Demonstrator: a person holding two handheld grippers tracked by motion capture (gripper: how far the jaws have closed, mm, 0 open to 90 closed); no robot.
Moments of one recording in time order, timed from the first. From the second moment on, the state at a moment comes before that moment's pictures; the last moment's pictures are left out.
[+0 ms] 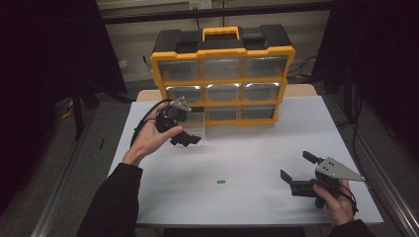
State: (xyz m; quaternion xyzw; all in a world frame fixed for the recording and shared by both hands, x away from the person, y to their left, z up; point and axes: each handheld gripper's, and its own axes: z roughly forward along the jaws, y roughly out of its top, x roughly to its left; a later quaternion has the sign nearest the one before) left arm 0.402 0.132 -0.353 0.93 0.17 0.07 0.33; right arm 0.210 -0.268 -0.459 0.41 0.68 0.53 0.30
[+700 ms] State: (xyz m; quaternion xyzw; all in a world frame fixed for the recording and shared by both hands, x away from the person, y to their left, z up) left arm 0.375 0.110 -0.374 0.93 0.15 0.03 0.34; right arm 0.210 -0.268 -0.459 0.41 0.68 0.53 0.30
